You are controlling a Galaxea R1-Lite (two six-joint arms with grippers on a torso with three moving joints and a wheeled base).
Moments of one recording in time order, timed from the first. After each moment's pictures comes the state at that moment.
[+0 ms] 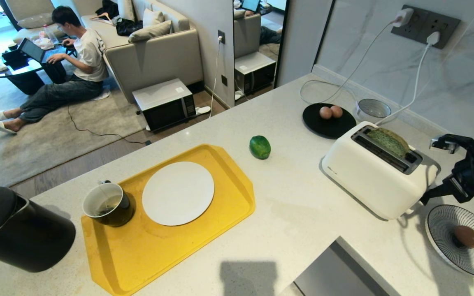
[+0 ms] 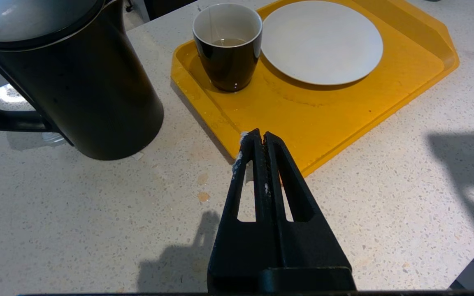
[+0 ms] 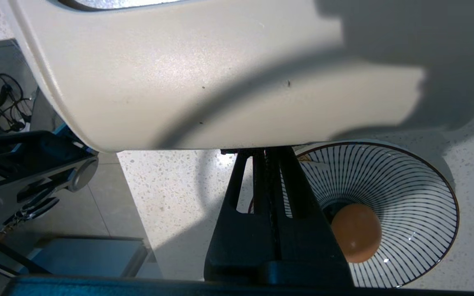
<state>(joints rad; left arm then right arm) 0.00 0.00 -0.01 0.01 0.00 0.01 -0.36 1.93 -1.53 0.74 0.38 -0.72</state>
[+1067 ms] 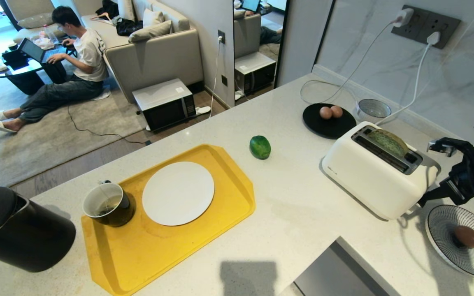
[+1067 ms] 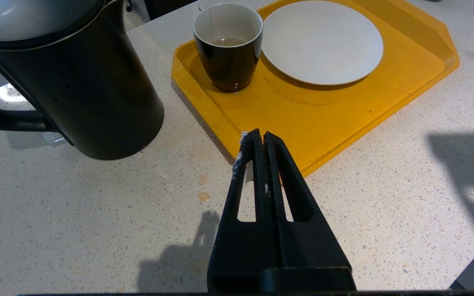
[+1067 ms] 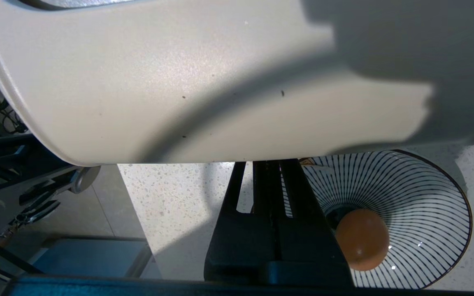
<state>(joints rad) 0.00 0.00 -0.01 0.01 0.00 0.01 -0.36 1.95 -1.52 0.74 0.38 -0.72</state>
